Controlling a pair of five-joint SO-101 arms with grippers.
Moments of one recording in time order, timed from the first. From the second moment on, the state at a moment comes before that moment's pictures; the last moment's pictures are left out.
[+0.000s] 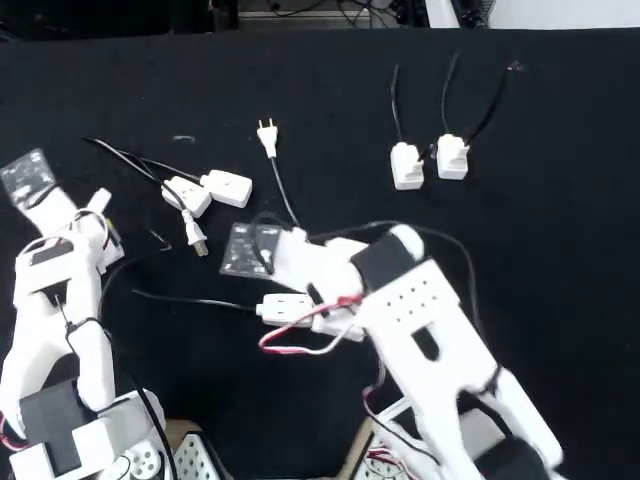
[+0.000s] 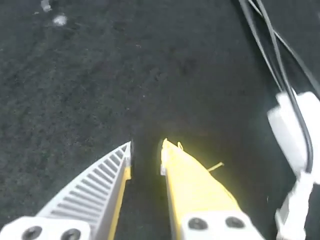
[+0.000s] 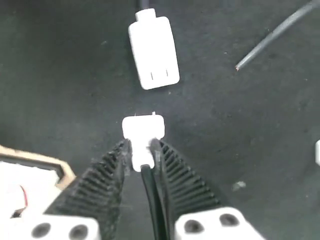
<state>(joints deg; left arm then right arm) -27.8 -16.4 51.3 26.4 9.5 -31.6 -31.0 32.0 89.0 47.4</state>
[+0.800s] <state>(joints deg) -19.9 -16.4 58.1 24.3 17.4 -35.4 -17.4 21.3 92.4 56.1</state>
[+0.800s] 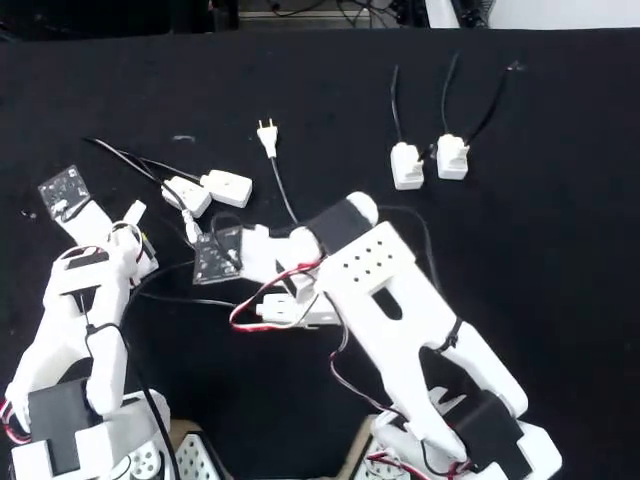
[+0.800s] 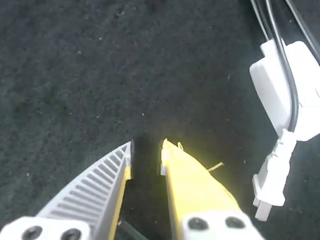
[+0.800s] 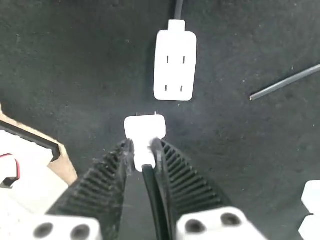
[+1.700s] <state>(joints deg) -27.6 -16.4 58.1 24.3 17.4 -35.9 -8.6 18.4 85.4 54.5</state>
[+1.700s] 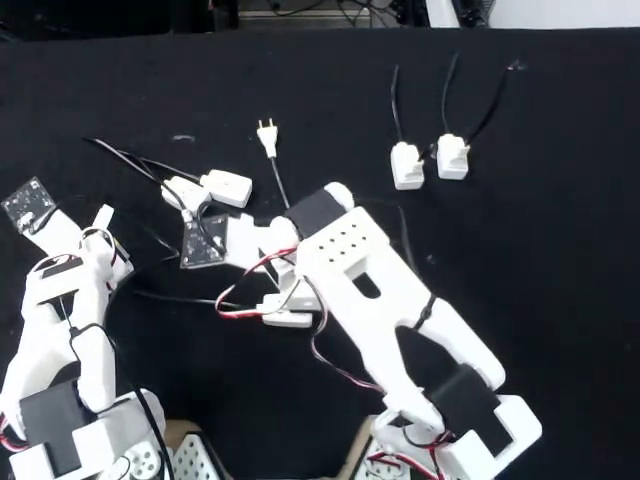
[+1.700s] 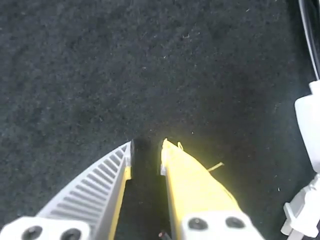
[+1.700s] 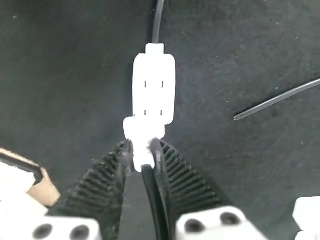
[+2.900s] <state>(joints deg) -27.6 -16.4 58.1 24.3 17.4 -33.9 -8.6 22.5 81.5 52.6</state>
